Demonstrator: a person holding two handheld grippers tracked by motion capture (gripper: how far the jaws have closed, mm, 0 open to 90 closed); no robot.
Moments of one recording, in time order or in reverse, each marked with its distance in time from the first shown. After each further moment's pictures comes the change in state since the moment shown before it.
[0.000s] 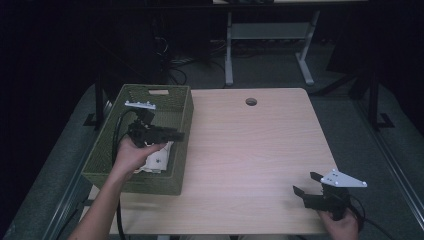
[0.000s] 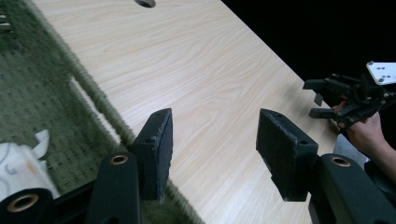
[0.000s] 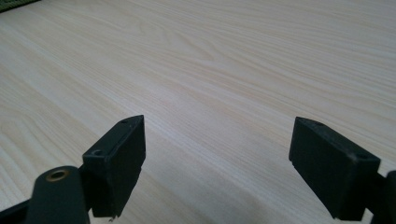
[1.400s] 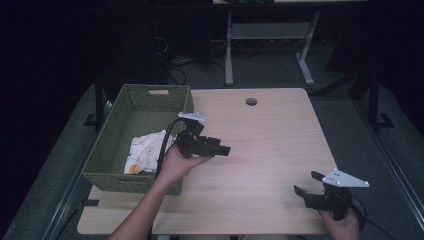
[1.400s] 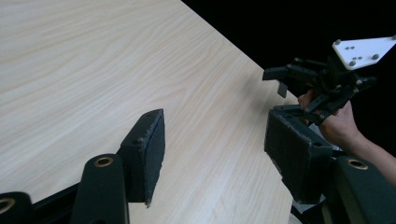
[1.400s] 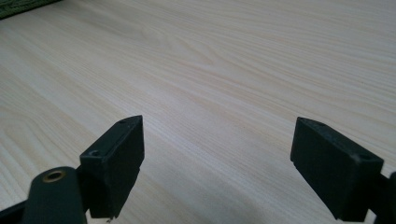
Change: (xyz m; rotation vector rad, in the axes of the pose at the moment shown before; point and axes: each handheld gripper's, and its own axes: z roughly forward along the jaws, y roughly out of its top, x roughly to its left) left arm -0.067 0.002 0.096 0.050 -0.135 0.080; right arm -0.002 0.002 -0.003 -0.010 0.006 0.002
